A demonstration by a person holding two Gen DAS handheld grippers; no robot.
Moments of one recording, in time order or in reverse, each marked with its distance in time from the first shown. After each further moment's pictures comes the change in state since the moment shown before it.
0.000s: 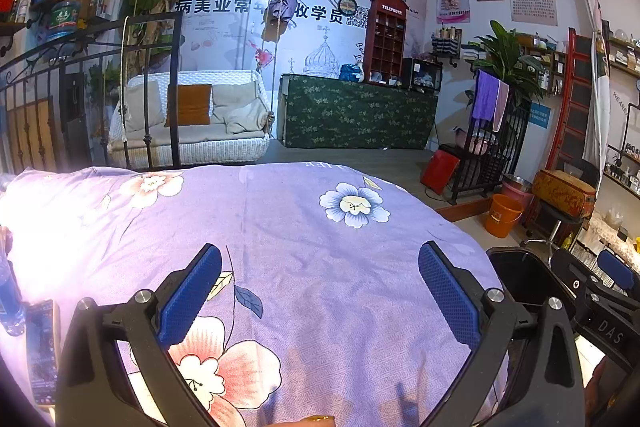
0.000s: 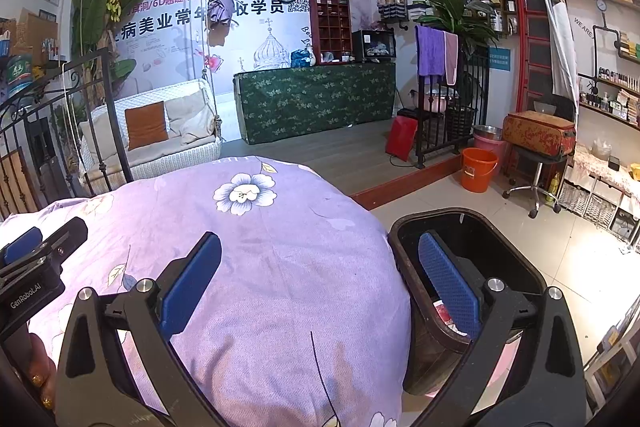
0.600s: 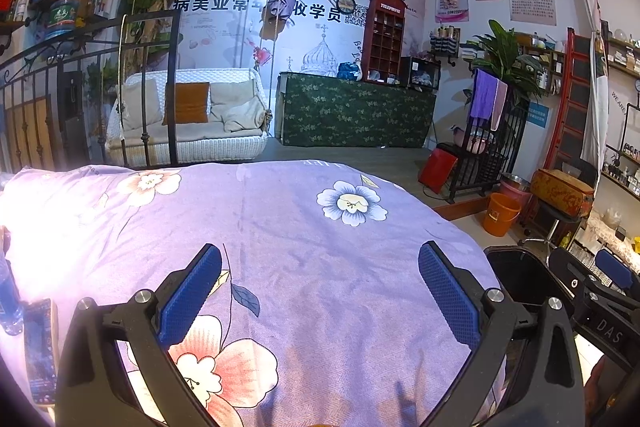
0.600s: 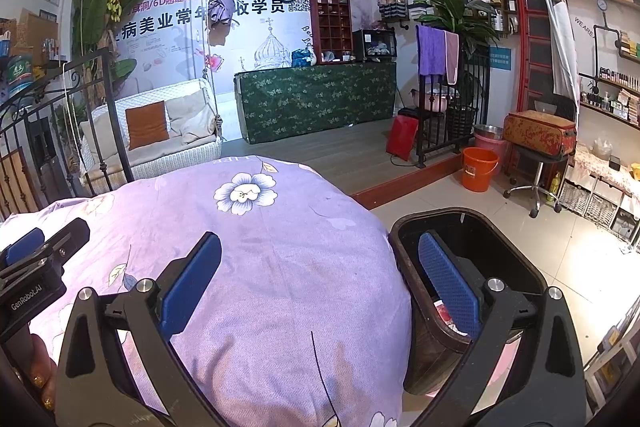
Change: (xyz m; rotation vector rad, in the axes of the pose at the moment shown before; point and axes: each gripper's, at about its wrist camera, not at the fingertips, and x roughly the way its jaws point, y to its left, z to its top) left arm -0.001 -0.001 0.000 0.000 0.002 -0.001; right arm 0.000 0.003 -0.004 -0.002 0.003 0.003
